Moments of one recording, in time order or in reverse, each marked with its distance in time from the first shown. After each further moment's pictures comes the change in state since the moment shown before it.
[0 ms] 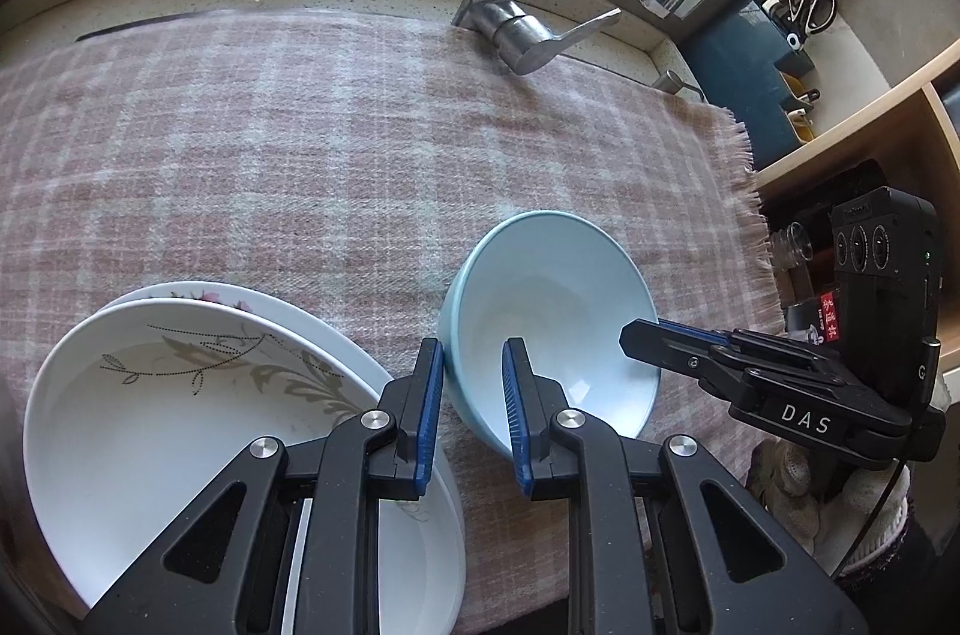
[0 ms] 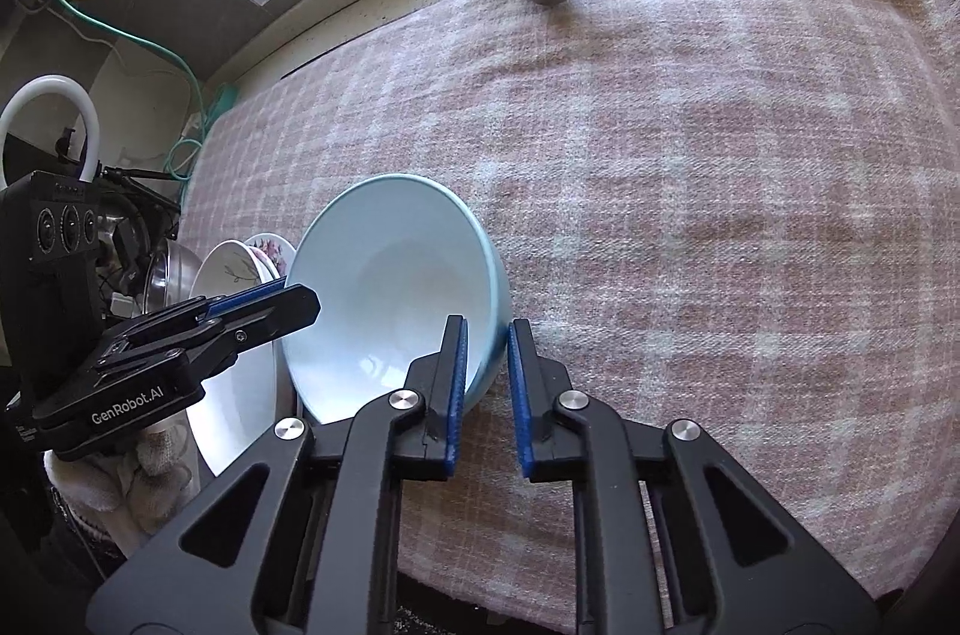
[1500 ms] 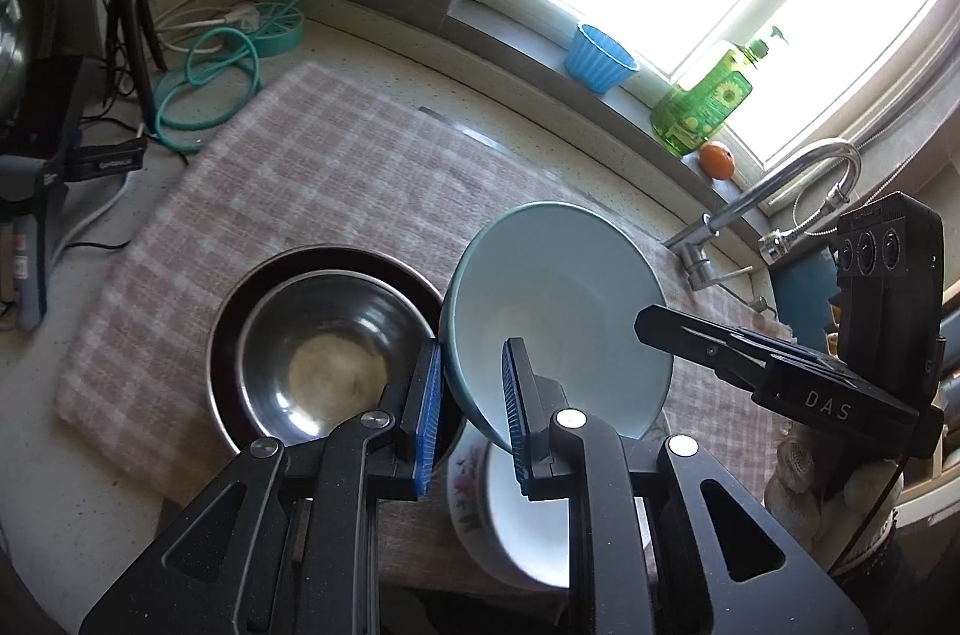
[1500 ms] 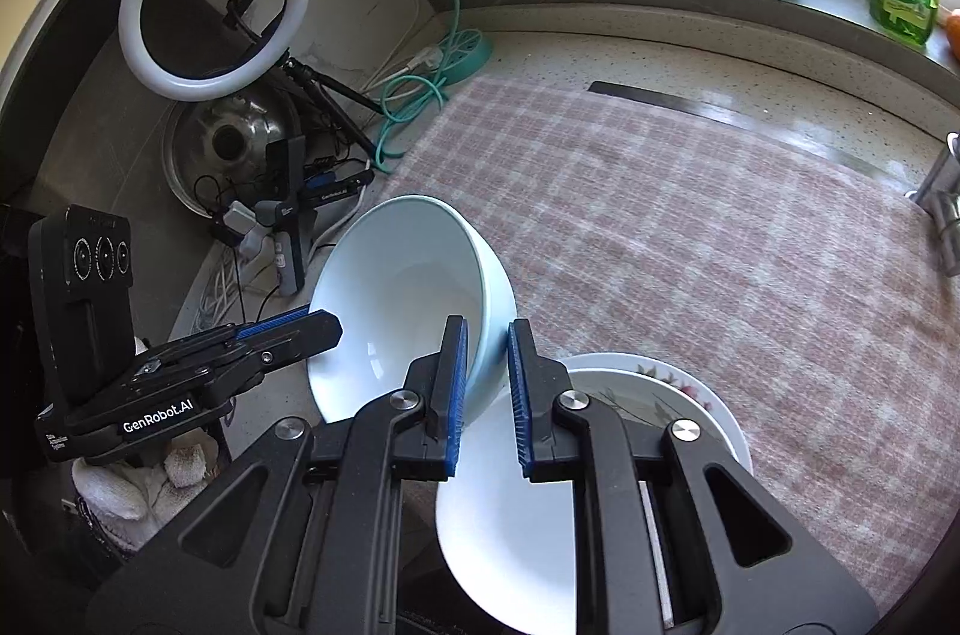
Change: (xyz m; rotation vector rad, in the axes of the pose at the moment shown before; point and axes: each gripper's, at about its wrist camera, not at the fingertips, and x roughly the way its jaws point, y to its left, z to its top) left arm -0.189 0.175 -0.061 -0.370 -0.343 0.152; right arm 0.046 0.276 0.039 -0.445 0.042 0.222
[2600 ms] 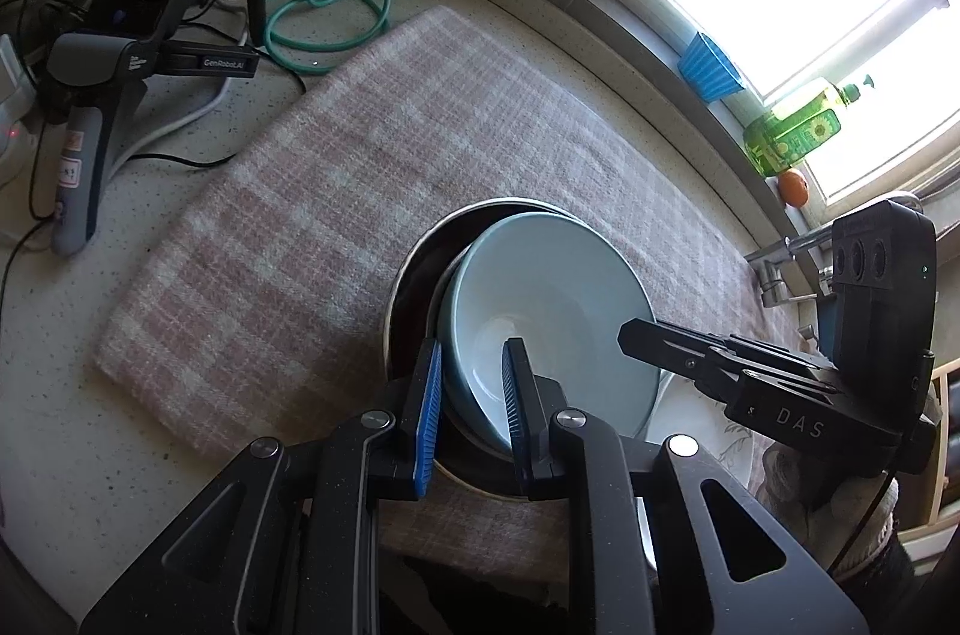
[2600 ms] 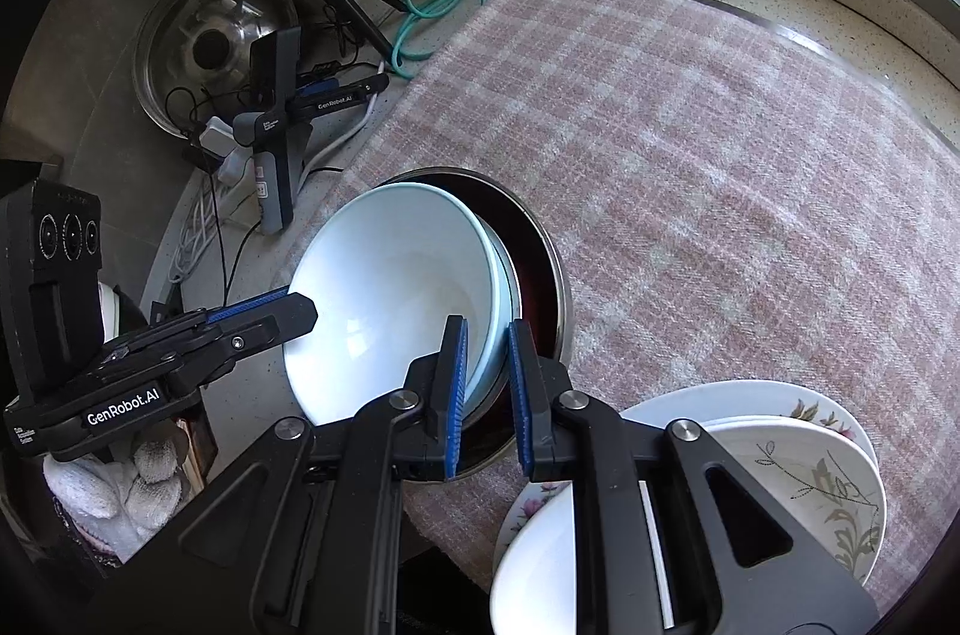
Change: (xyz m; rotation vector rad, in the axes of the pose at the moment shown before) left arm 0.012 0.082 -0.012 -0.144 0.059 0.068; right arm 0.107 0.034 -0.003 -0.055 0.189 -0.011
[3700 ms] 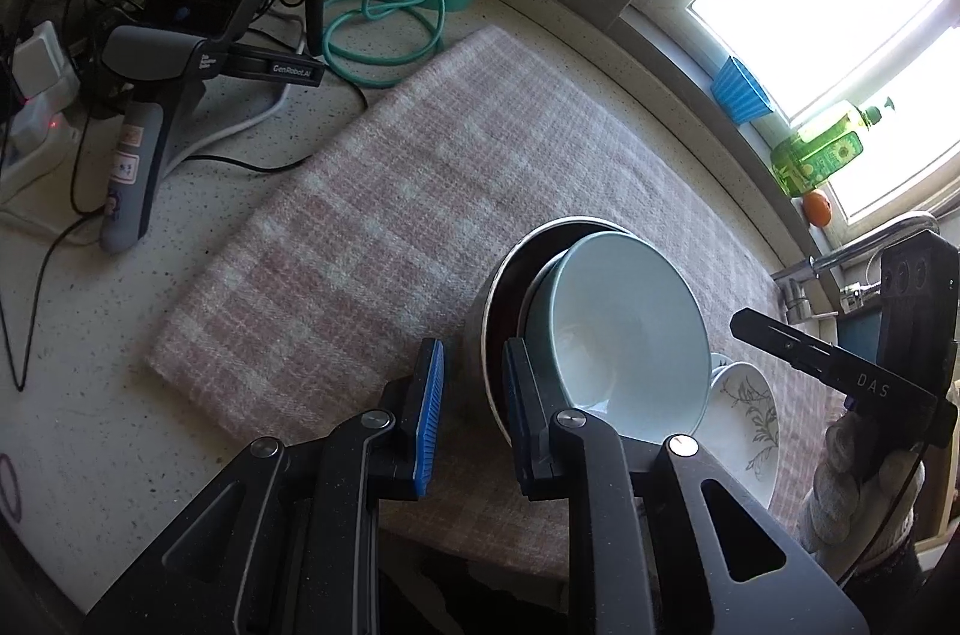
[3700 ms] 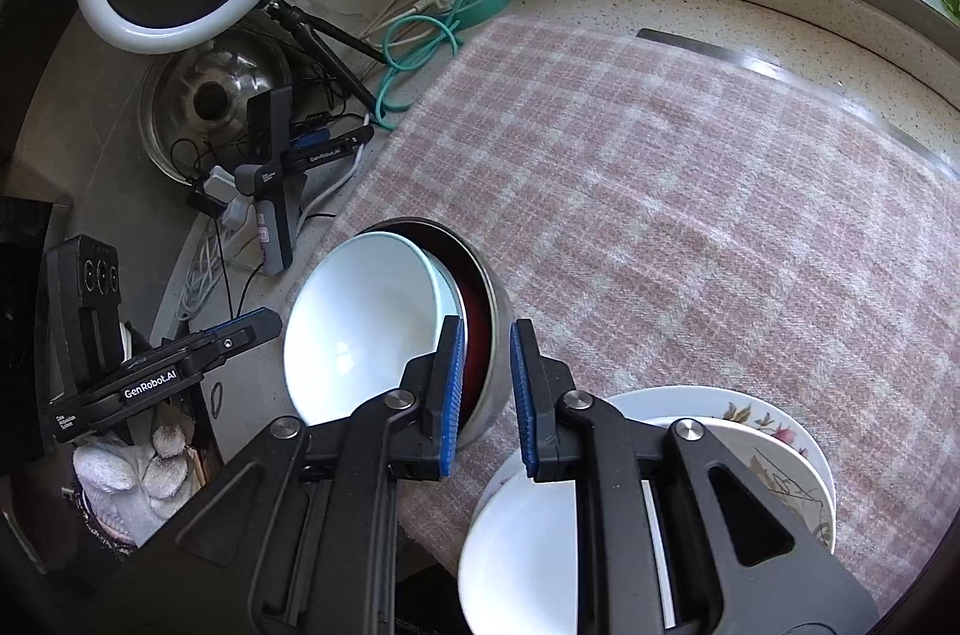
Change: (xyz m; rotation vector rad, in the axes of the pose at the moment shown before) left arm -0.012 0.030 -0.003 -0.038 -0.033 0.053; right arm -0.035 -0.030 -0.001 0.070 -0.076 0.005
